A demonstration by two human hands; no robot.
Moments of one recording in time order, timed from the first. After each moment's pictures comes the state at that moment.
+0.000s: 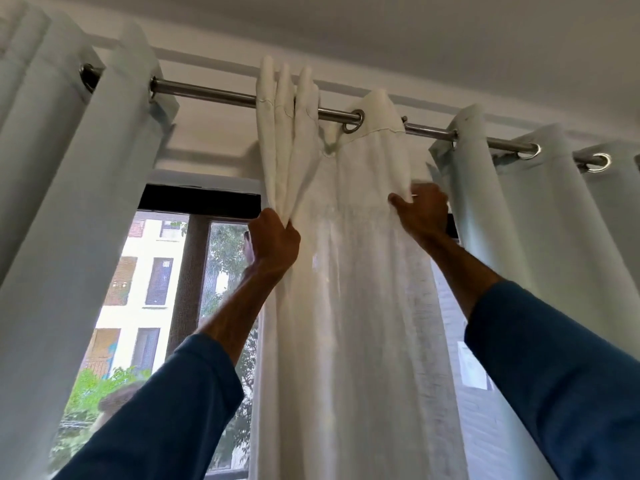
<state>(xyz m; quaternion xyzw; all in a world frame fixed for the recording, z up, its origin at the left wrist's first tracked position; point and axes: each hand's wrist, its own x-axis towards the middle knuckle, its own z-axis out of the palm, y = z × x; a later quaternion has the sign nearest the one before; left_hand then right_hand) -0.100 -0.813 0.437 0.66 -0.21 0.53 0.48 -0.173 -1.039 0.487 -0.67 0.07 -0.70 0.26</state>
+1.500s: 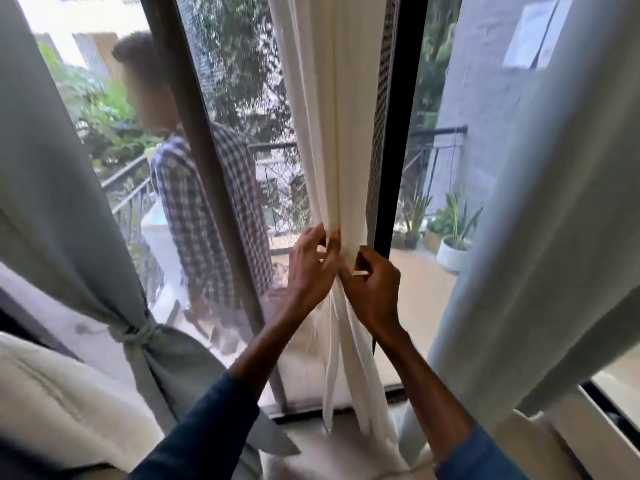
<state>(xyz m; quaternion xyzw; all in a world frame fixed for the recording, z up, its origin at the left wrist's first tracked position) -0.159 -0.809 -0.110 0.79 -0.26 0.16 0.53 -0.221 -0.907 -0.140 -0.77 0.08 -0.41 0.48</state>
